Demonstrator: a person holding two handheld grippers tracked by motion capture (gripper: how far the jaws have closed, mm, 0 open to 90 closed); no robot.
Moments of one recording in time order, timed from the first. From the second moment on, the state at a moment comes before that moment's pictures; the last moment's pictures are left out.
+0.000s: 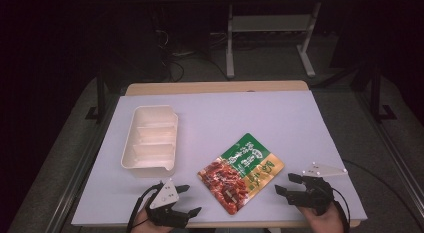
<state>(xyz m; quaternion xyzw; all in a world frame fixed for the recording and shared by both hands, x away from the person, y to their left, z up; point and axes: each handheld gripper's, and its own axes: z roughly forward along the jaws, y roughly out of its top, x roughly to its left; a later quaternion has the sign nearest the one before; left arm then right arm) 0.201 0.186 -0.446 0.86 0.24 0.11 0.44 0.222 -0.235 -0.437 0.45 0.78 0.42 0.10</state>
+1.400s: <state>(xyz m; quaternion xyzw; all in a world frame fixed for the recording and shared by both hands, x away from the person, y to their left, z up) 0.269 0.098 -0.437 0.91 0.23 0.08 0.33 0.262 -0.238 -0.441 0.49 0.77 0.40 0.09</state>
